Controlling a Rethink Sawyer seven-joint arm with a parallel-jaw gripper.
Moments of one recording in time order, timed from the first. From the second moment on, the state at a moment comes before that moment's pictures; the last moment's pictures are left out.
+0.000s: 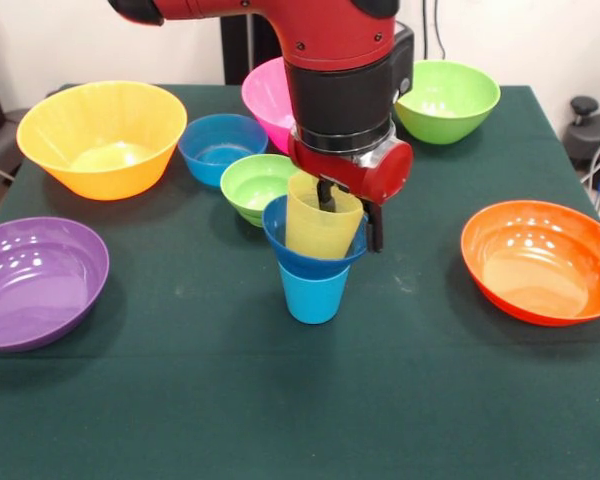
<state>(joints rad) -0.49 -0.50 0.44 1.38 -0.37 0.74 2.55</state>
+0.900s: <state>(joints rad) -0.55 -0.62 0.49 1.42 -0.32 0.87 2.55</state>
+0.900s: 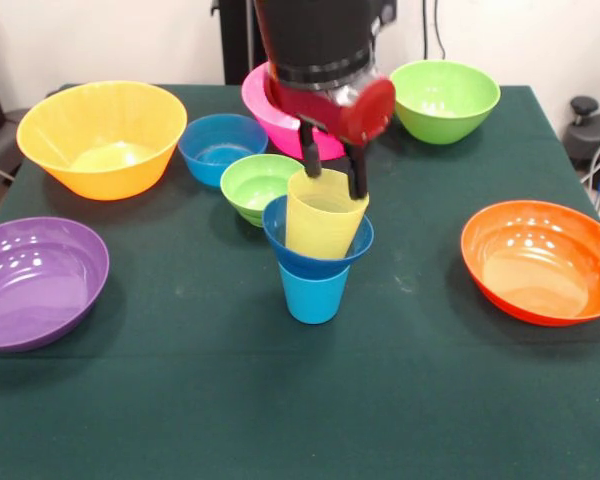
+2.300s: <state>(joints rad) -0.65 -0.77 0.57 1.51 -0.29 0.89 2.55</state>
